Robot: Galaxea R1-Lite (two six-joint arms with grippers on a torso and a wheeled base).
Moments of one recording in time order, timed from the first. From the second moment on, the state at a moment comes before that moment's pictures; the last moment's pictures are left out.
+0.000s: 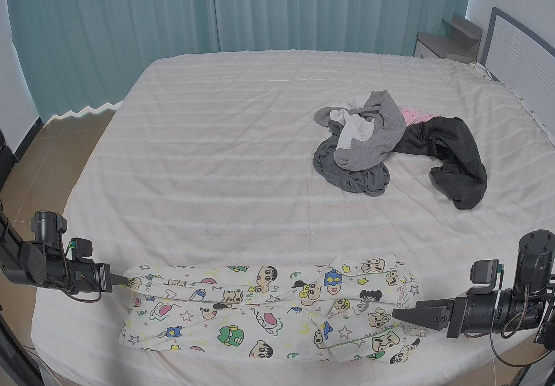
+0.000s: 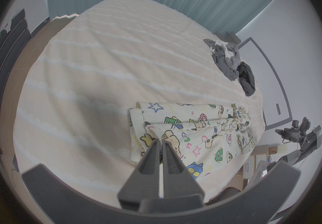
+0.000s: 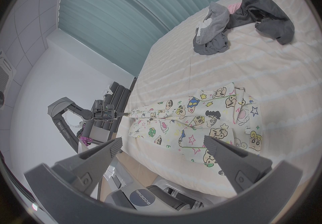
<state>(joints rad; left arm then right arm) 0.28 1.87 -0.49 -0.42 -0.56 0.07 0.51 1.41 -0.13 -0.79 0.33 0.56</state>
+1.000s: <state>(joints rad) 0.30 2.08 -0.39 -0.60 -0.55 0.15 0.51 1.41 -0.13 -0.79 0.34 0.56</state>
